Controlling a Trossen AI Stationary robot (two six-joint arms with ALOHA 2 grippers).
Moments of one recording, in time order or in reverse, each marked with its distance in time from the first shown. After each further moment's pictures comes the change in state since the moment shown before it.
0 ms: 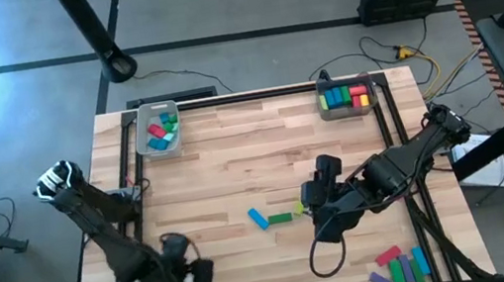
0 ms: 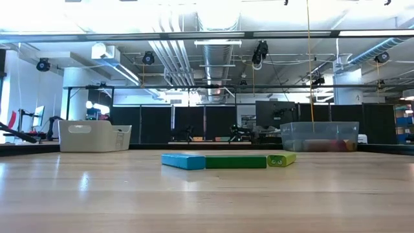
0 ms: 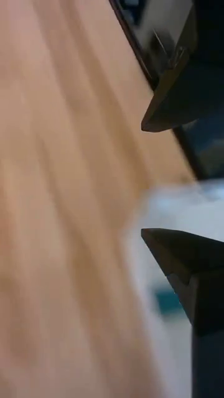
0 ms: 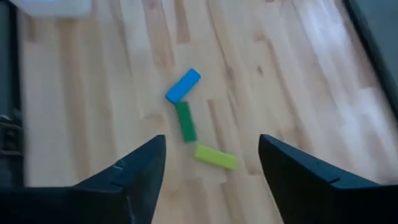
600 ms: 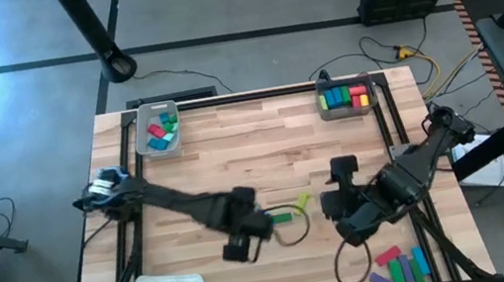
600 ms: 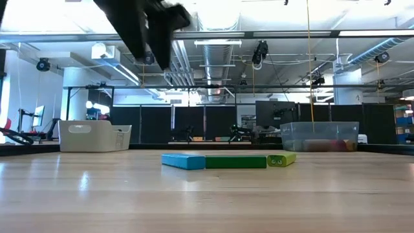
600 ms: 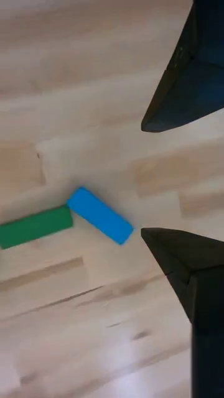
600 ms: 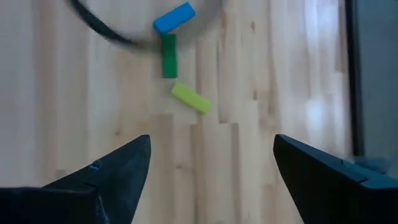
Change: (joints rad) left arm 0.518 0.396 0.475 -0.160 0.128 2.129; right arm 0.091 -0.012 -0.004 -0.261 0.007 -0.089
